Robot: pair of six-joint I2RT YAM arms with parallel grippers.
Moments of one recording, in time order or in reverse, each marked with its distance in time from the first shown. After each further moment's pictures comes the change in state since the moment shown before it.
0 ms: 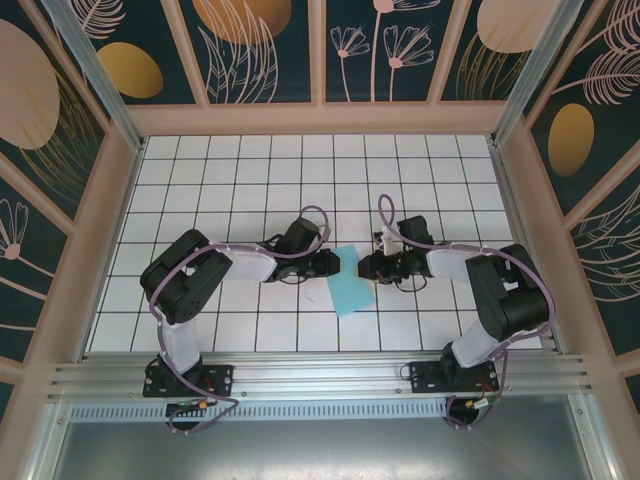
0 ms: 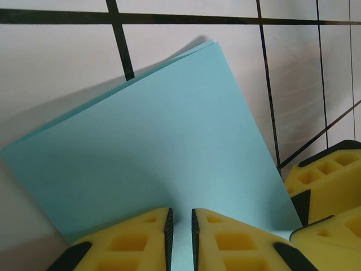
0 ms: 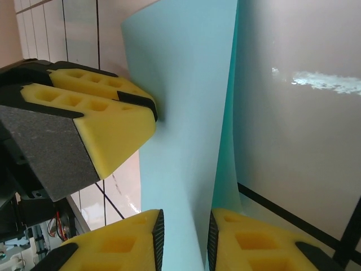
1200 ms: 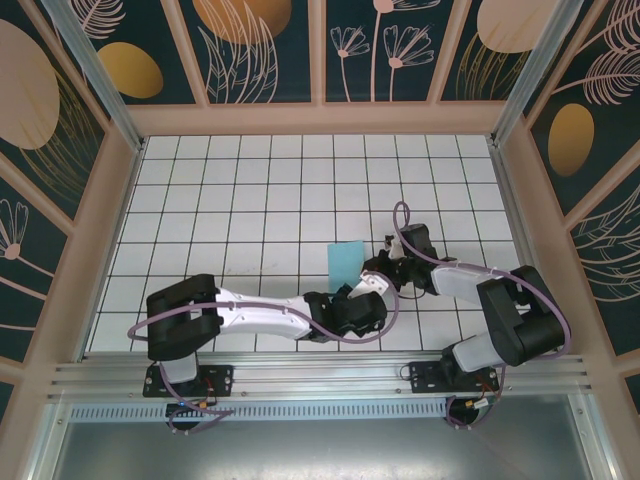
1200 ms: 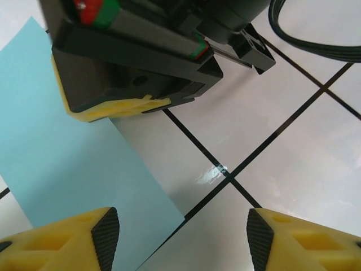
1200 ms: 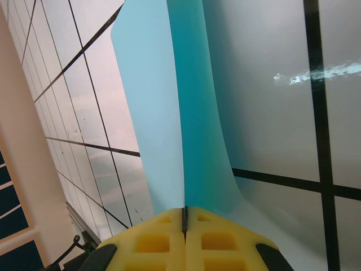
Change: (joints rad) left arm -0.601 -0.089 0.182 -0.396 -0.803 0.293; right arm 0.058 -0.153 -0.132 0.163 0.166 0.453
